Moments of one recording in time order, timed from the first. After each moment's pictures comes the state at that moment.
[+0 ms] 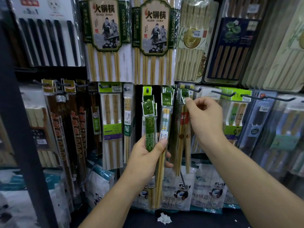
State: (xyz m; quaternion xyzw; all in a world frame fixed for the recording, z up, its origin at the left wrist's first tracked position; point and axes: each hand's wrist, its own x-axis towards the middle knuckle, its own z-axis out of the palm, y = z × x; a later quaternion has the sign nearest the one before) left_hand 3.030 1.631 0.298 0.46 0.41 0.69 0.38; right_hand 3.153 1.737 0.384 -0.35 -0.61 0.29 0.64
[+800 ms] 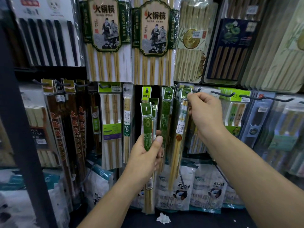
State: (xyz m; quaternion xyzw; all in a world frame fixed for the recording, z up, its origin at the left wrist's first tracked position) left_hand 3.023 1.639 0.289 0.47 0.42 0.67 0.39; right_hand 3.152 1.748 0.400 -0.33 -0.62 0.36 0.62
